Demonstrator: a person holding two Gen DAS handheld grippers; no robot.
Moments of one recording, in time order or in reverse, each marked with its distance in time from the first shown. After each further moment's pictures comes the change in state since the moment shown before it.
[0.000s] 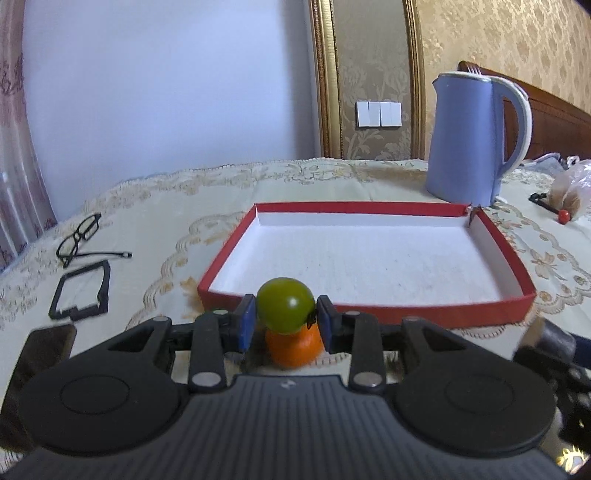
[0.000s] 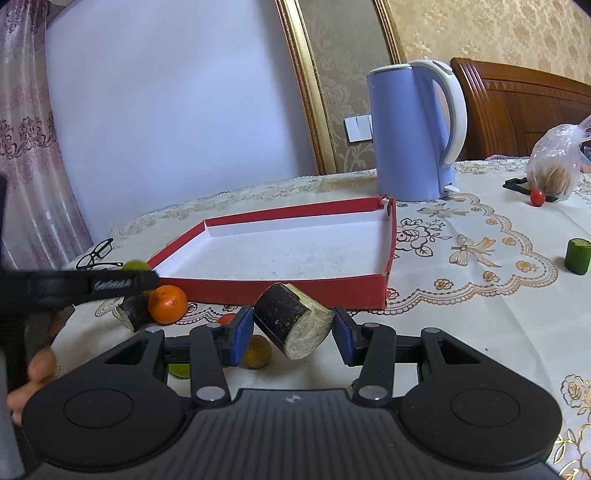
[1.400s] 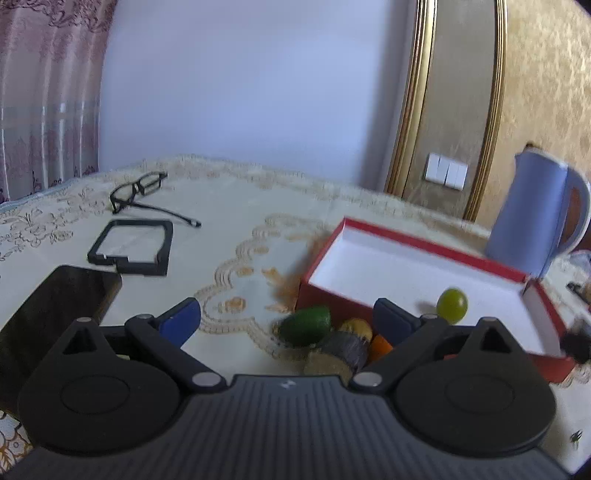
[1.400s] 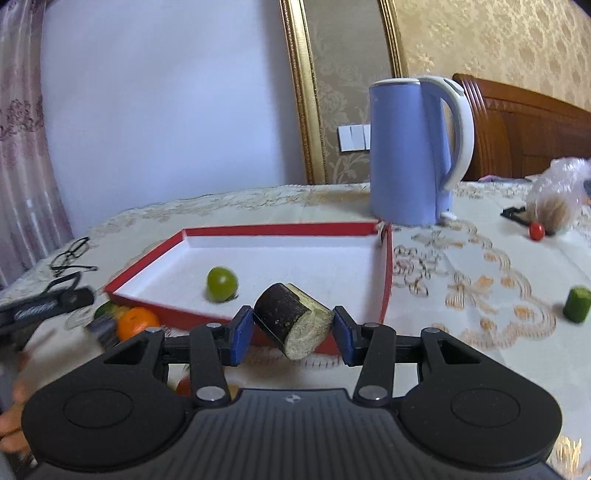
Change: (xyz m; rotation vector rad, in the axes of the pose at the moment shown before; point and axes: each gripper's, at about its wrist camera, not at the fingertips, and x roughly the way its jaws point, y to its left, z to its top) left arm 0.009 0.092 -0.037 -0.308 -0.068 0.061; right arm 0.035 0.008 0.031 -0.073 -0.002 -0.087
